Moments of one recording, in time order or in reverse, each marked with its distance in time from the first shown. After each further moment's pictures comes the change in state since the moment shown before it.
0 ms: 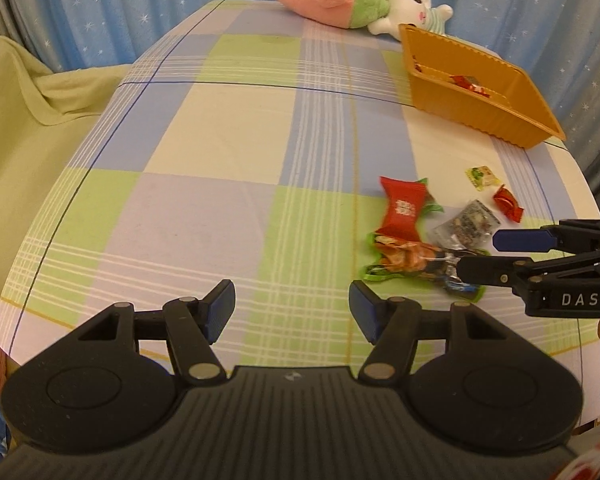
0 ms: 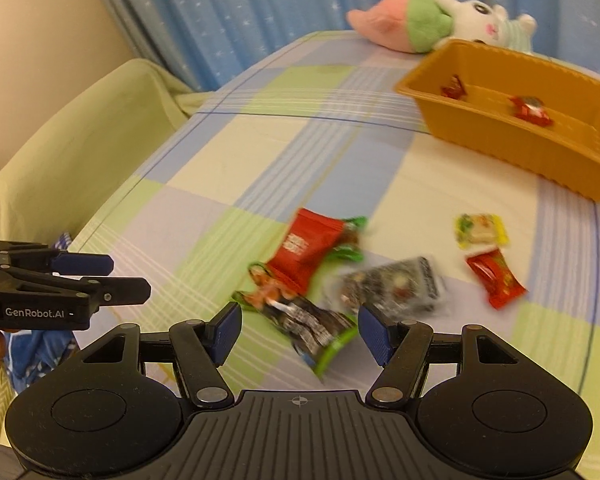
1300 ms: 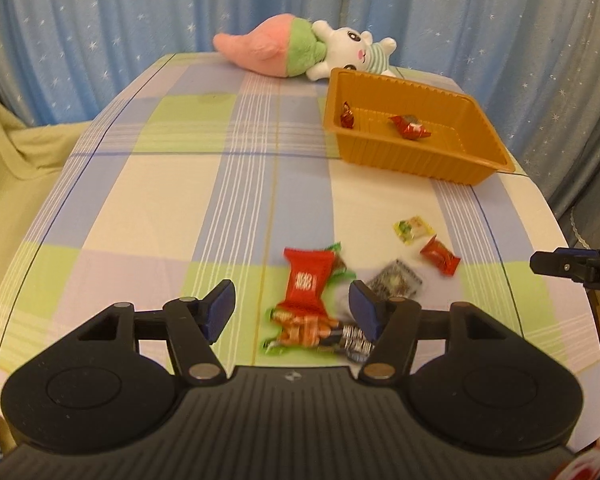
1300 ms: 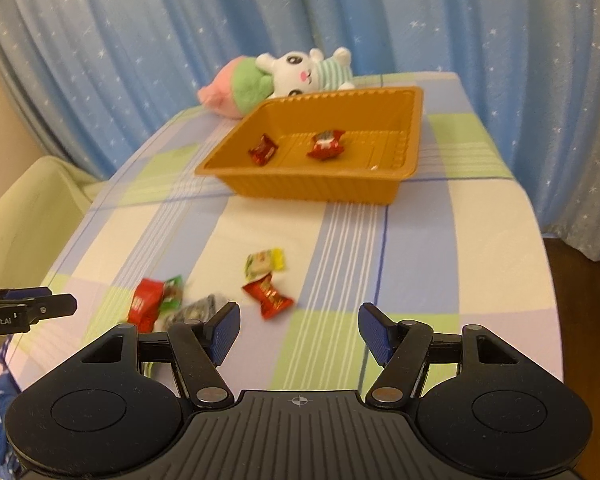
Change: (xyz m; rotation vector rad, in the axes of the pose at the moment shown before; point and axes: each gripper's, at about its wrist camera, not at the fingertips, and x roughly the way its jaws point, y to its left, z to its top) left arm -0.015 -0.081 0.031 0.070 -0.118 -0.042; right arm -0.116 -0.114 -0.024 0.246 -0.165 -0.201
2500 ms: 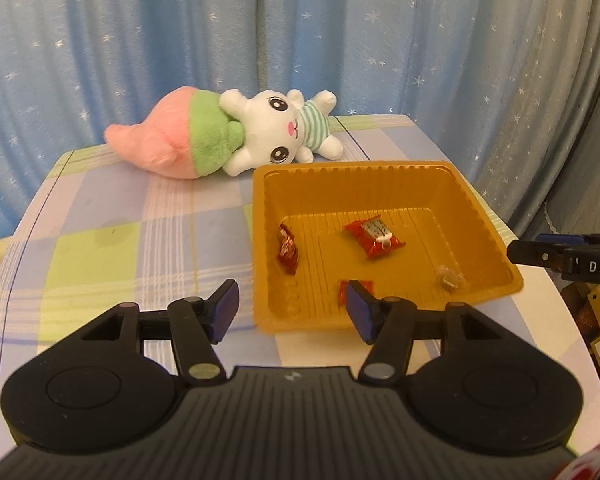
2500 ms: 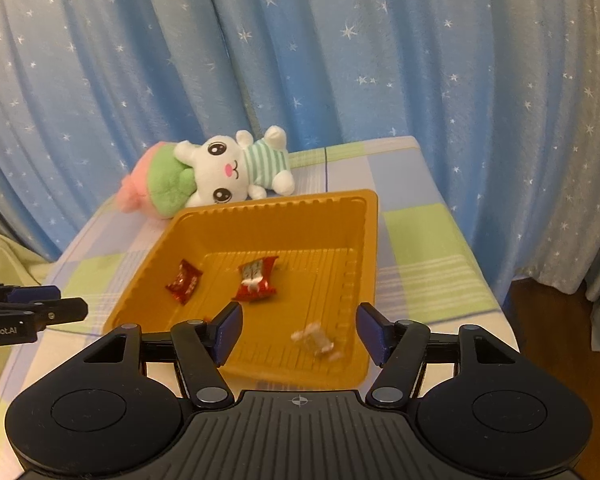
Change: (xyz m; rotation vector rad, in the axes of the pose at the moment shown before) left arm 0.107 -0.048 0.163 0.204 -0.081 -0.142; right arm 0.060 -0.050 0.127 0.094 -0.157 -0.130
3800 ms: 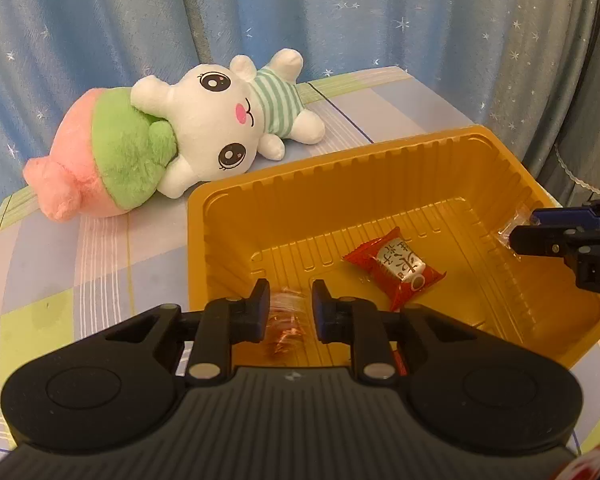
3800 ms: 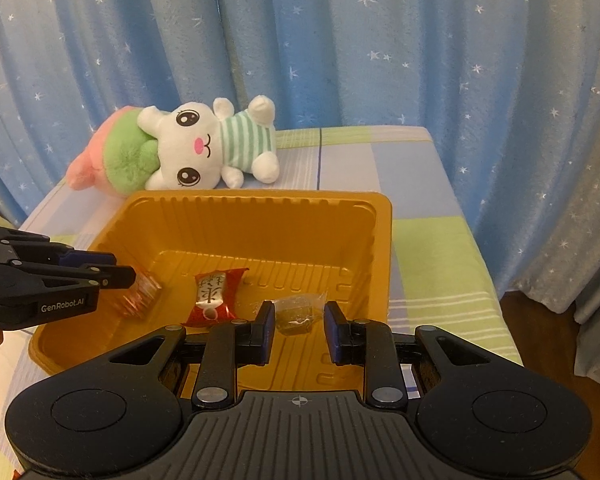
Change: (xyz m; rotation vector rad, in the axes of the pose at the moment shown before) left arm 0.146 -0.032 0.051 0.189 0.097 -0.006; right arm 0.097 -0.007 0.028 -0.091 0.073 -0.070
